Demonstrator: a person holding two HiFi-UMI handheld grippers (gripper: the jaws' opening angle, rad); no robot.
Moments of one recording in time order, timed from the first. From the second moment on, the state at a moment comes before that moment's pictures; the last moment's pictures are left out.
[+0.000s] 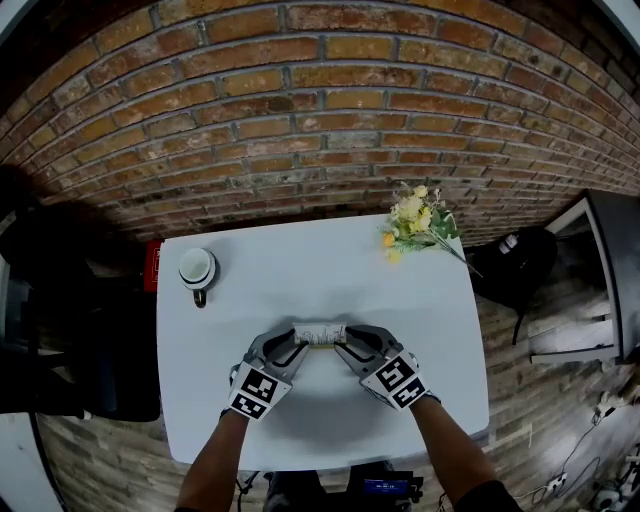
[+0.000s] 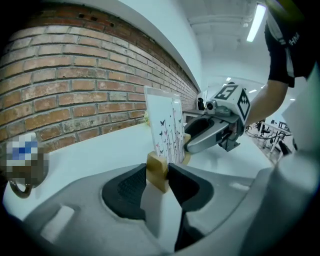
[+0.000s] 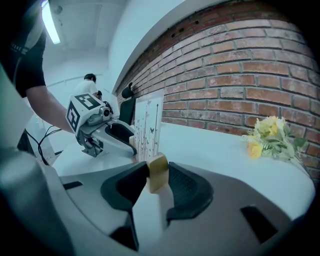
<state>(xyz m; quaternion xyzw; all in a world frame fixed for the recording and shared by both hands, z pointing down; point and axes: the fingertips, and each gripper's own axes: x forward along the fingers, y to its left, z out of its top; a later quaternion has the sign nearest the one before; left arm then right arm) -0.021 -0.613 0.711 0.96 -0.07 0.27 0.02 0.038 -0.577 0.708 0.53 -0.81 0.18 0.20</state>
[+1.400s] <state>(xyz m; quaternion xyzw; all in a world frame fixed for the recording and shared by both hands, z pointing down) -0.017 -0.603 0.658 0.96 -0.12 0.26 0.05 0.048 -0.571 0.654 0.56 -0.79 0.17 0.21</state>
